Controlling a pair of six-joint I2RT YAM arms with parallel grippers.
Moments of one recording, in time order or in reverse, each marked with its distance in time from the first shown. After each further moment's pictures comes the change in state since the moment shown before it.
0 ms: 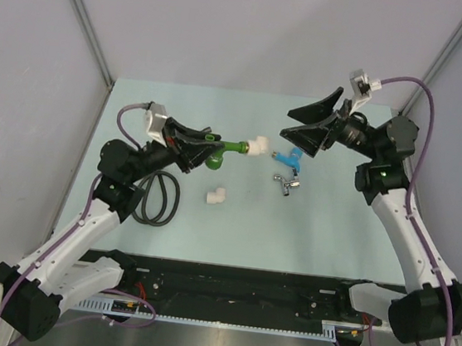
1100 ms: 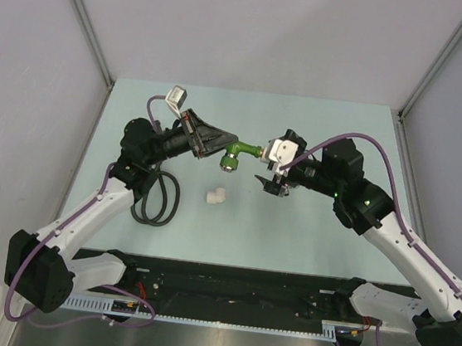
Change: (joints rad) left arm 0.010 0.215 0.129 -0.115 0.001 -0.877; right arm 0.472 -0.180 0.003 -0.834 0.635 -1.416
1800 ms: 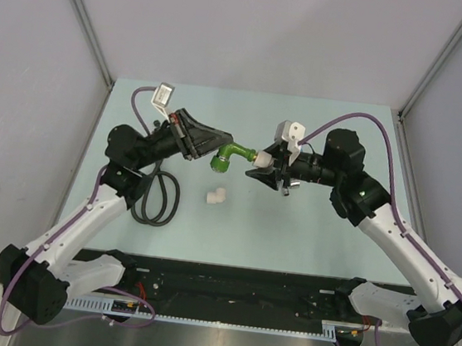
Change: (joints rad) left arm 0.003 -0.070 0.000 0.096 0.037 0.219; right arm -0.051 0.058 0.000 0.124 -0.296 0.338
